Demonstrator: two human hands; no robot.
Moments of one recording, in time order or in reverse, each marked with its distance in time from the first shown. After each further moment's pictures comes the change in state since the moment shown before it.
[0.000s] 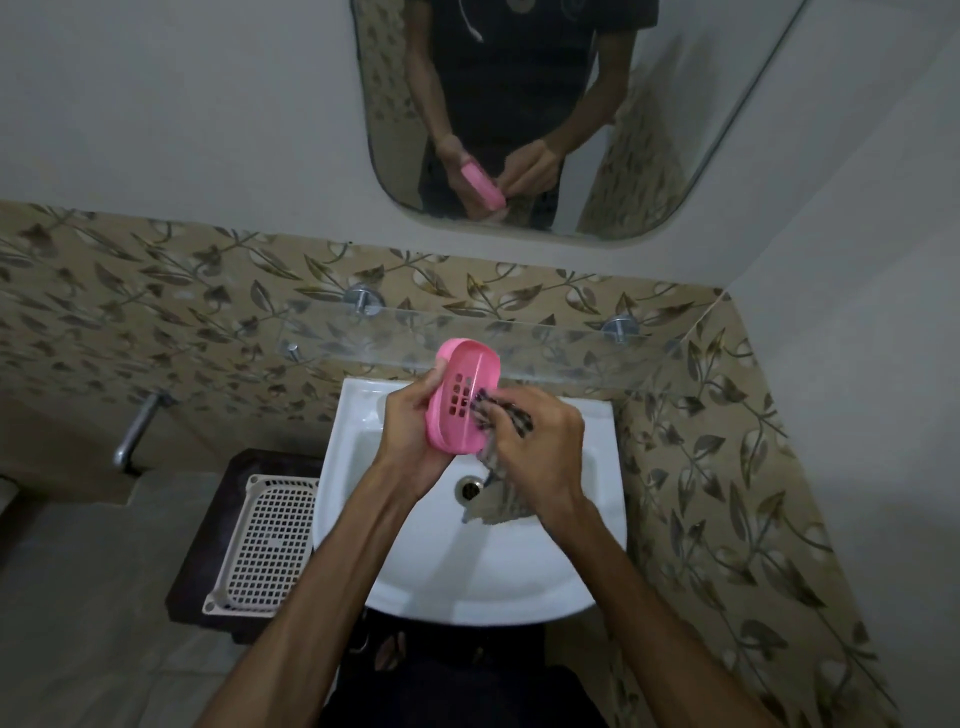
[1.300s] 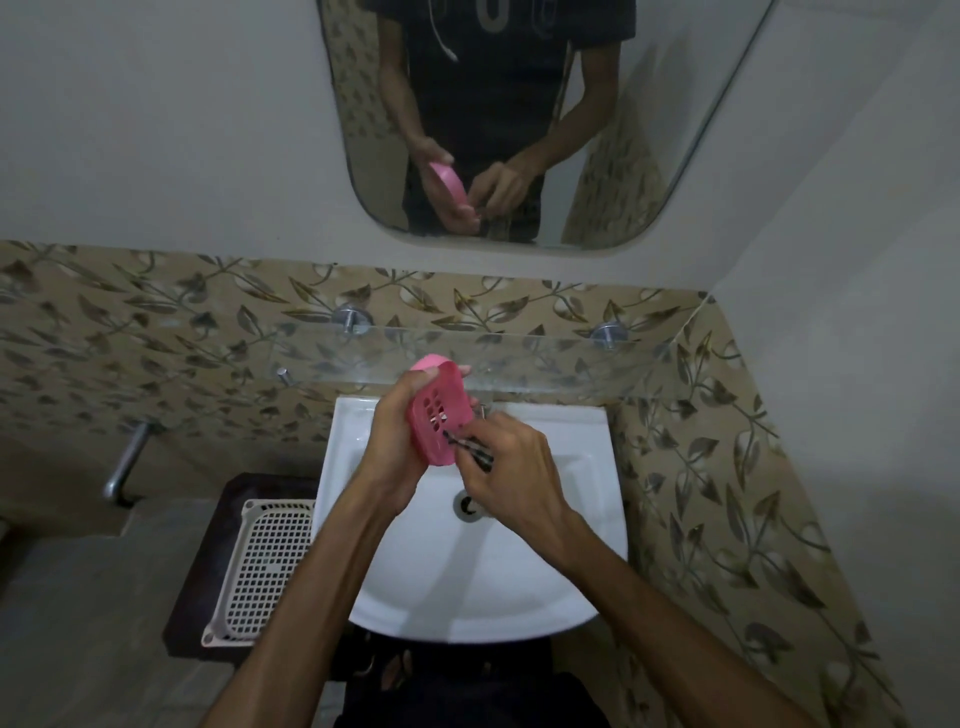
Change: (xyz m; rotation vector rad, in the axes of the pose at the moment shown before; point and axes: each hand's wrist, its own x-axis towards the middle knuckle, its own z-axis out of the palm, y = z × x) left_hand -0.002 0.015 0.001 0.342 -0.013 0.135; right_hand -0.003 -0.003 0.009 -0.181 -0.297 -0.021
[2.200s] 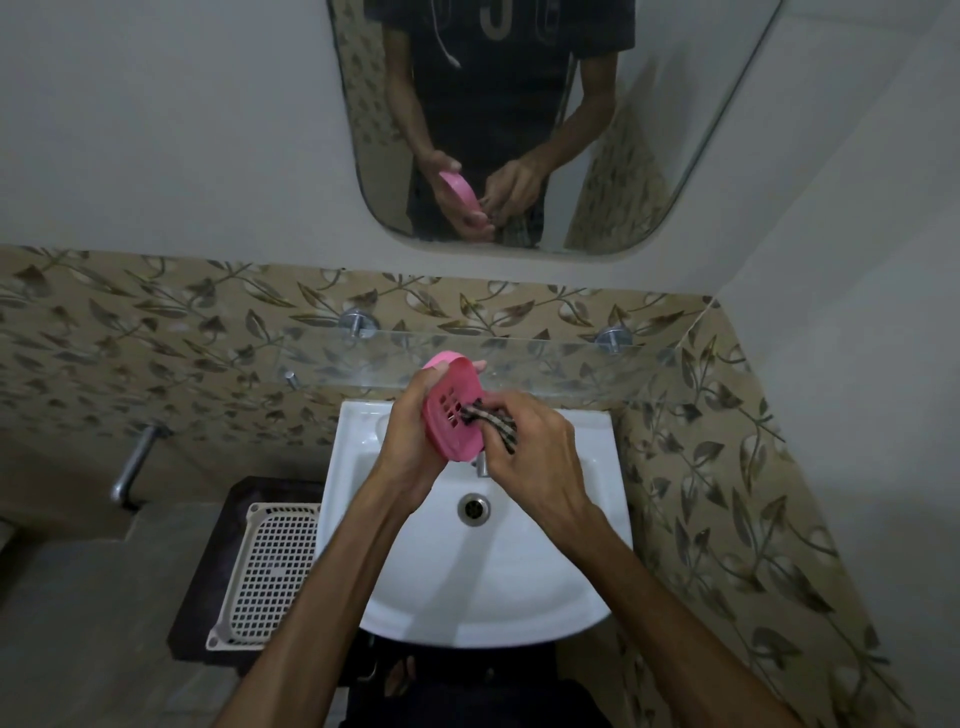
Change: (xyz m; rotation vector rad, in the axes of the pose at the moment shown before) left_hand 0.002 0.001 0.011 0.032 -0.066 0.014; right_hand 0.012 0.002 -0.018 0.042 0.112 0.067
